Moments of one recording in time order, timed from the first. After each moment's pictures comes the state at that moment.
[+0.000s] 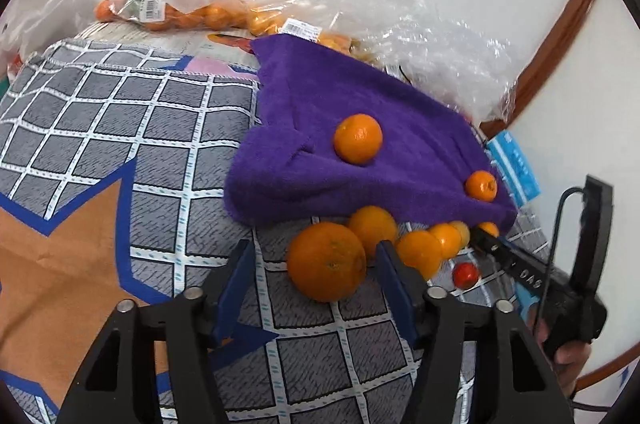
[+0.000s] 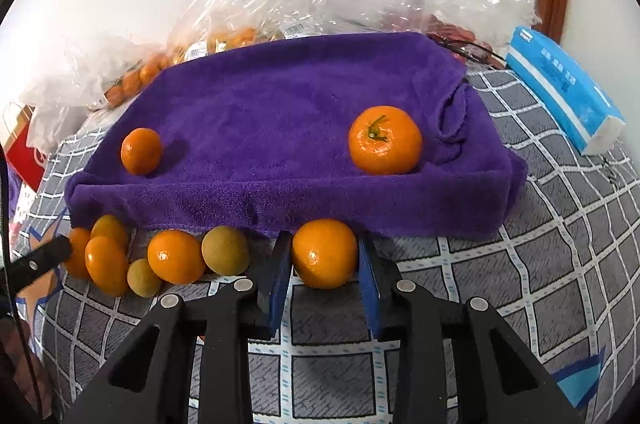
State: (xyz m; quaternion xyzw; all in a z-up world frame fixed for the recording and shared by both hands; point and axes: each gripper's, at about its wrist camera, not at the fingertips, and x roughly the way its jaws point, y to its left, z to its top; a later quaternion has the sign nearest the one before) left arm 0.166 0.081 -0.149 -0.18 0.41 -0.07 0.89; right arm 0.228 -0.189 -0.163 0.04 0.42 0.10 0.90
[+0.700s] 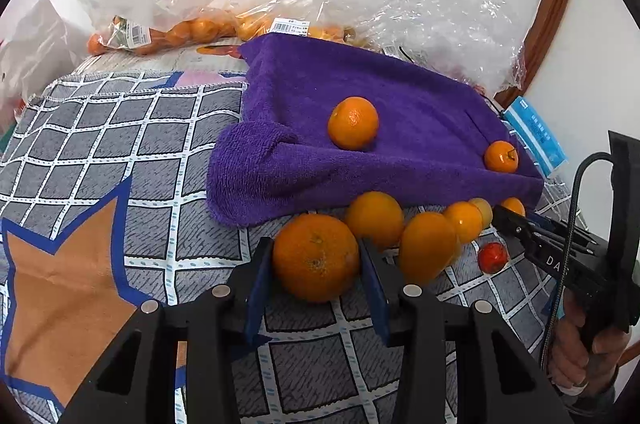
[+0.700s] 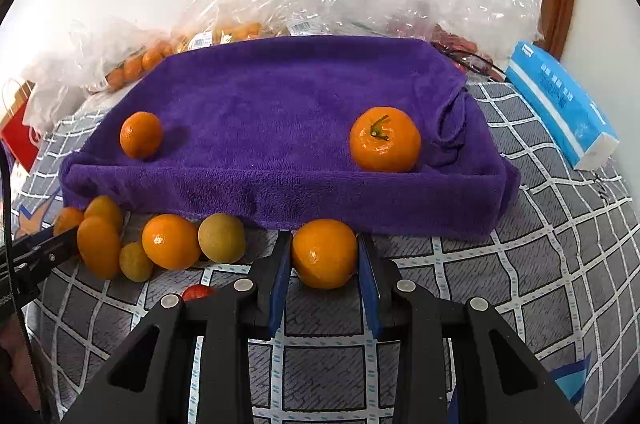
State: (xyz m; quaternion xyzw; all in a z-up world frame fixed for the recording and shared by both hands) left arm 0.168 0.058 -0.151 -0.10 0.41 -0.05 0.90; right arm 0.225 -0.179 -0.165 -0.01 0.42 0.10 0.90
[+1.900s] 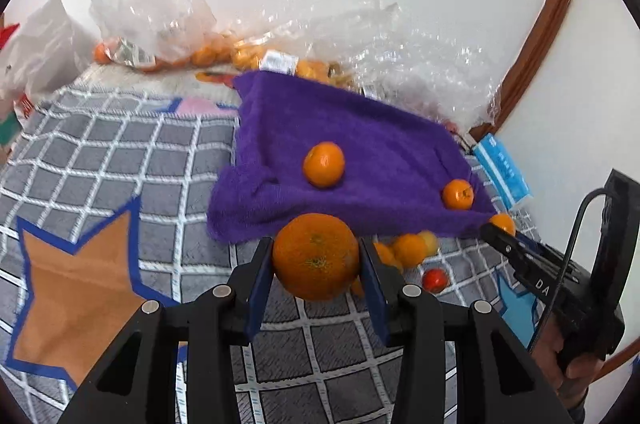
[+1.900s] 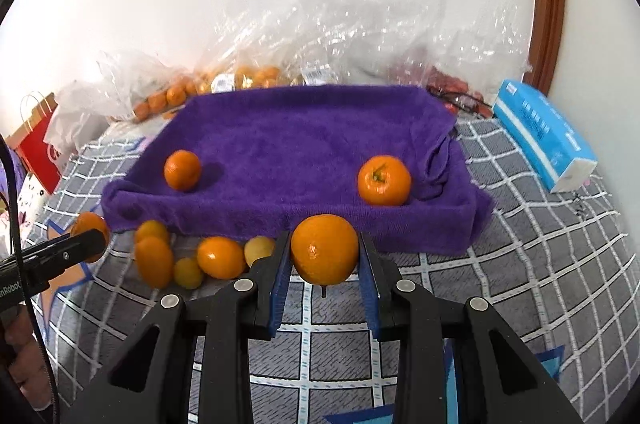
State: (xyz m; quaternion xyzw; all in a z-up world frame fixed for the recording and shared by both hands) left arm 0.147 0.067 -0.105 -0.15 0.38 -0.07 0.91; right arm 0.192 -0.187 -0.115 0.01 0.36 0.11 0.93
